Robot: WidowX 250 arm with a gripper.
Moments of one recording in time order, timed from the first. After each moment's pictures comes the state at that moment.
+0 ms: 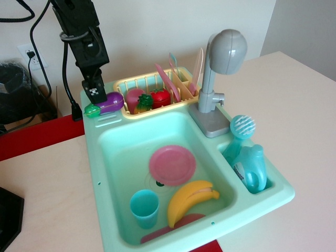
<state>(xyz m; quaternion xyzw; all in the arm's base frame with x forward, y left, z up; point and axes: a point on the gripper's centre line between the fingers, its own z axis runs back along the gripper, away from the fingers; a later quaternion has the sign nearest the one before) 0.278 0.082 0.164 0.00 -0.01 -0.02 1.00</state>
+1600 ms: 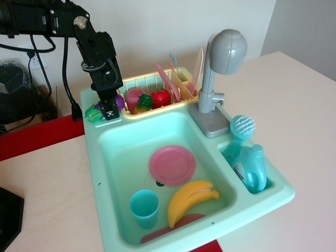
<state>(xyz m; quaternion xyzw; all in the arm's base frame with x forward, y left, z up) 0.294 0.075 0.119 0.02 -0.02 -0.03 1.00</state>
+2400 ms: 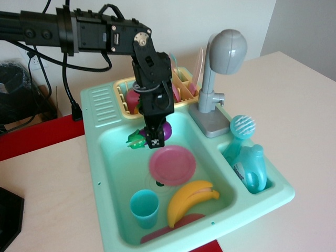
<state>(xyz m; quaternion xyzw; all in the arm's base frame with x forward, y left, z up) 0.347 -0.018 0.104 -0.06 0.00 -0.14 0.99</state>
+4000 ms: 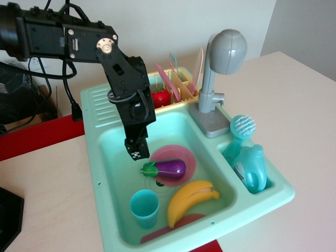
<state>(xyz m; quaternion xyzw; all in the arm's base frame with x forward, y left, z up) 0.311 -0.023 0.123 -0.05 -0.03 -0.11 0.99</state>
